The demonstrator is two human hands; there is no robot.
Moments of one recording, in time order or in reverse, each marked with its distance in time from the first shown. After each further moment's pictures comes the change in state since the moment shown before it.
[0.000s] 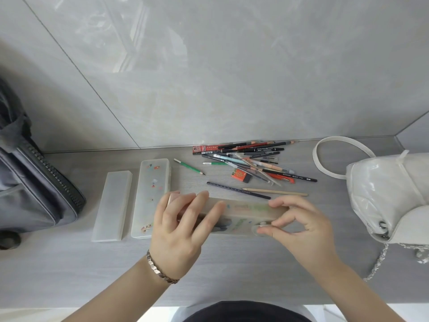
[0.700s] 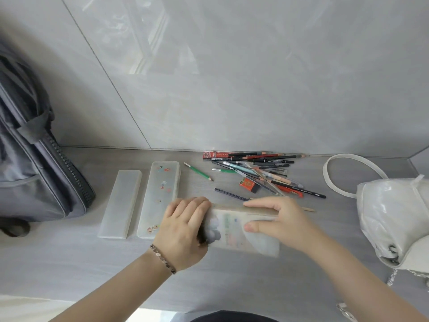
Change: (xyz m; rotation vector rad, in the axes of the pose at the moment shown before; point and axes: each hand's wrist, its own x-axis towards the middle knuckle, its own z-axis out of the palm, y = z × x) left_hand -0.023 -0.019 0.009 -0.210 -0.498 -0.253; right_hand 0.057 -0.020 0.014 -0.023 -0.557 0.253
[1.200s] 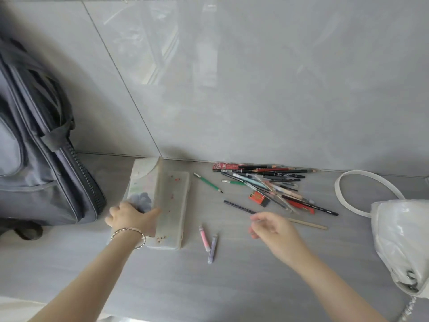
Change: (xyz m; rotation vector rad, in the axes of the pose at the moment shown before) left_hand 0.000 -0.097 -0.016 -0.137 -0.146 -1.451; right_hand 0.019 0.018 0.034 0.242 0.059 0.184
